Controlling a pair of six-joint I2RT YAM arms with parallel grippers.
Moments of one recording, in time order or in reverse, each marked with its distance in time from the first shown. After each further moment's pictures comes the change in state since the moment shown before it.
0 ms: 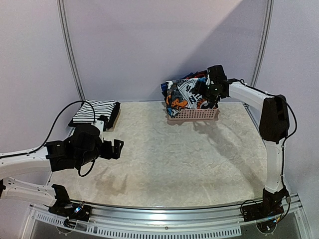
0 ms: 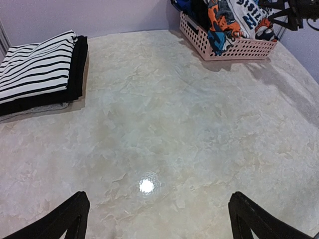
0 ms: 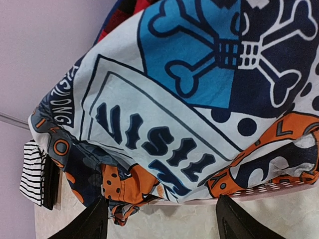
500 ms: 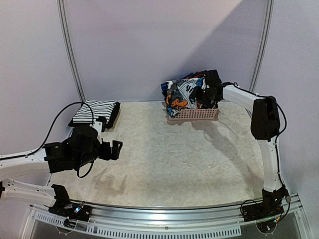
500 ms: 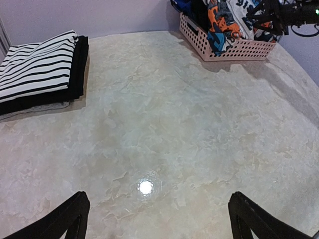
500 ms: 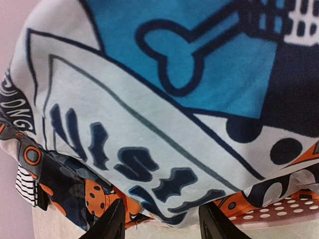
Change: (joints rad) left arm -0.001 -0.034 -0.024 0.002 0.001 0.000; right arm -0.007 0.153 0.123 -0.014 -0.054 0.001
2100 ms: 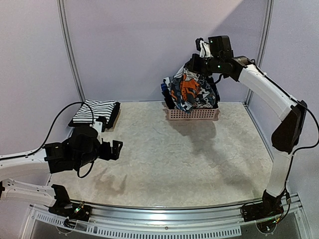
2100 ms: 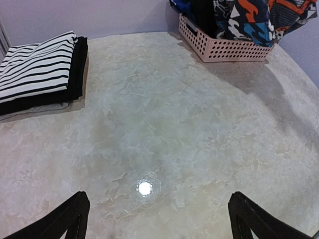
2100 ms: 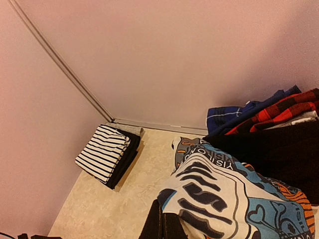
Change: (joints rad) left arm -0.002 0.000 -0.003 0.010 0.000 0.000; right arm 0.186 -0.380 0.058 -0.096 0.031 -0.198
